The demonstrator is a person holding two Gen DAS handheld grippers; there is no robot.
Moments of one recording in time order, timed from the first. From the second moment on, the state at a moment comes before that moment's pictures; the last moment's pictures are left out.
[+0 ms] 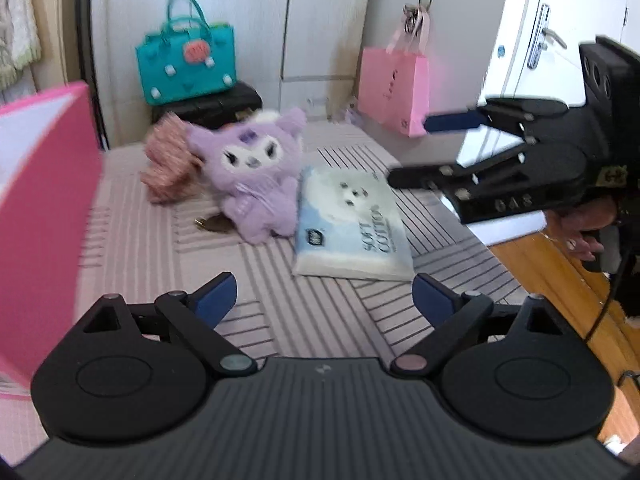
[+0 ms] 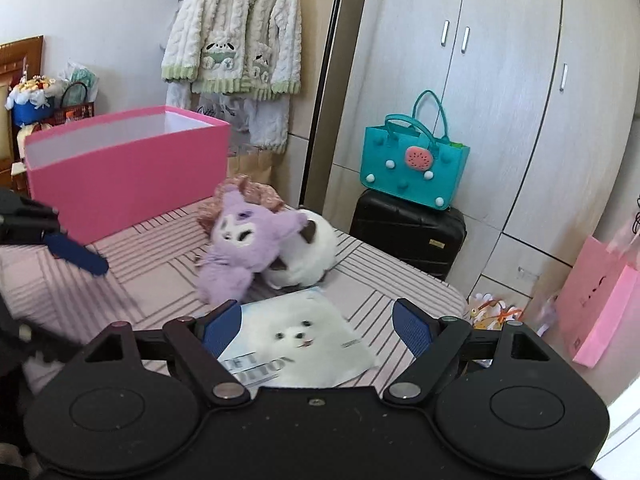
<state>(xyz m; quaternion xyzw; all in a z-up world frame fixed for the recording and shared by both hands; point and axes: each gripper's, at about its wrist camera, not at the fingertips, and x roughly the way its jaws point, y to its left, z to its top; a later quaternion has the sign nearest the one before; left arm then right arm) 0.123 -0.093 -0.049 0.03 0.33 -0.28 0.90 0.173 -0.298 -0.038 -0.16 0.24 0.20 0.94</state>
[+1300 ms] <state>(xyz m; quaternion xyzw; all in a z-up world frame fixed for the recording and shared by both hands) 0.160 -0.118 -0.095 -0.13 0.38 -0.24 0.88 0.244 -0.354 -0.085 0.05 0.37 0.24 0.89</state>
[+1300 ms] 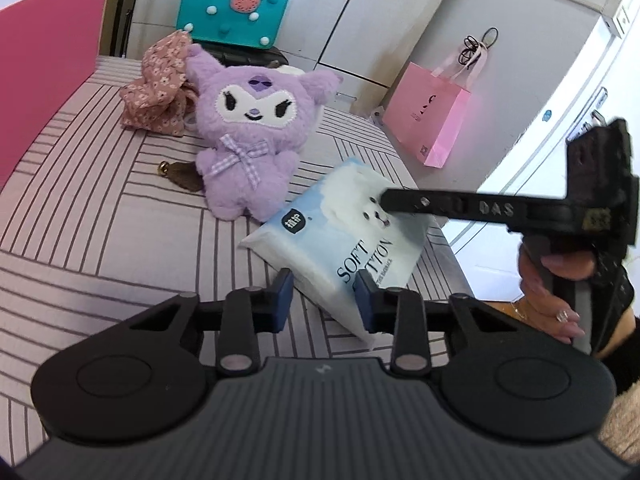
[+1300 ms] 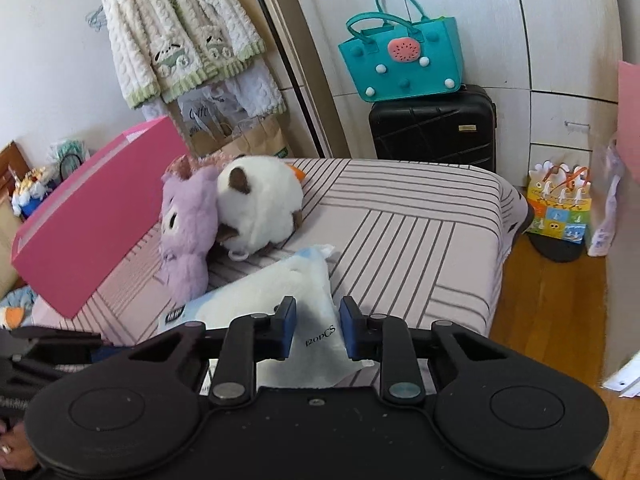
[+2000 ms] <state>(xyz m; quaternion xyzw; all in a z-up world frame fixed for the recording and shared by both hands) 0.161 -0.110 -0.087 -0.10 0.40 -0.23 0.88 0.192 -0.340 -0.083 0.03 0.42 0.20 0.88</state>
